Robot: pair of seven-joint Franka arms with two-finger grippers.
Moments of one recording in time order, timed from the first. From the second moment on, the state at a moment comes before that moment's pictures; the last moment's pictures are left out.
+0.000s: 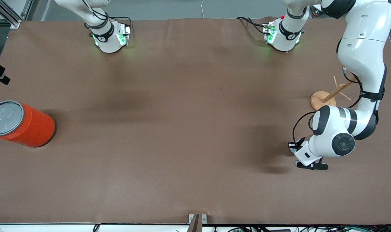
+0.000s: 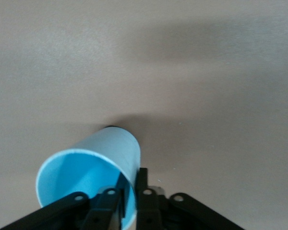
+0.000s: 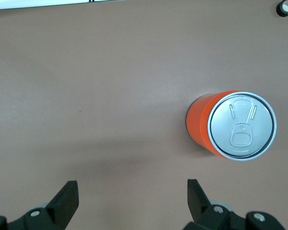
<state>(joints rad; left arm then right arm) 0.11 0.74 -0.28 -1.49 0.25 2.02 -0.17 0.00 -0.08 -0.15 -1.57 0.01 1.60 -0.08</state>
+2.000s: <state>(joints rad) -0.03 -0.11 -0.09 -1.53 0.02 1.53 -0.17 0.00 -0.08 -0.11 -1.57 0.01 1.59 -0.08</state>
